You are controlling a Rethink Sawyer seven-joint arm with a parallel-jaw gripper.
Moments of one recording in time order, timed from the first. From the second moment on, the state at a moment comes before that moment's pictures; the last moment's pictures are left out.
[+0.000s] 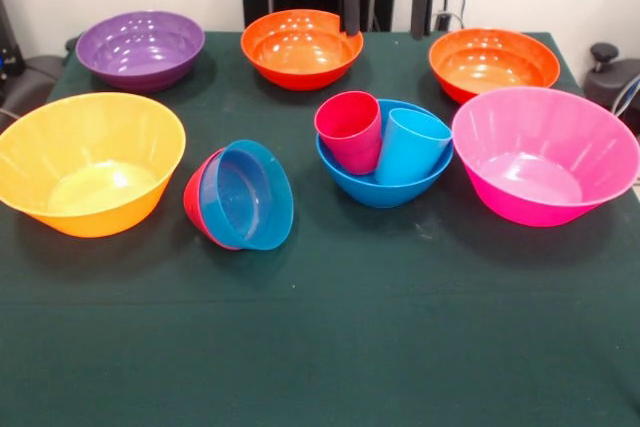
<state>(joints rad) -0.28 -0.82 0.13 1.54 -0.03 0.68 1.79</state>
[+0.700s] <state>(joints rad) -0.30 -0.67 0.13 1.33 -0.03 0.72 1.79</state>
